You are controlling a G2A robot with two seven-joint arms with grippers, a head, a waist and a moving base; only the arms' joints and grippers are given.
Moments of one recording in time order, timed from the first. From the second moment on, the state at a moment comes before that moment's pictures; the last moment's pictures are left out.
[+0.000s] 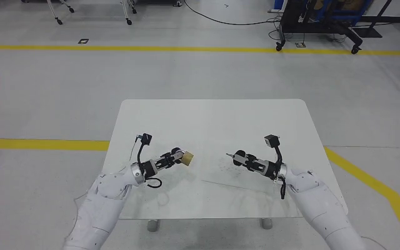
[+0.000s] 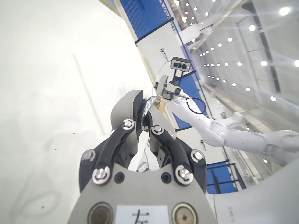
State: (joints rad) left arm 1.28 -1.19 -1.26 -1.26 -0.16 -0.61 -0.88; right arm -1.26 -1.11 1.17 -1.09 0.23 -0.98 0.83
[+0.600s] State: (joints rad) left arm 1.18 -1.21 -1.17 -1.22 -0.25 -0.36 -0.92; right arm -1.26 -1.11 1.17 -1.09 0.23 -0.98 0.83
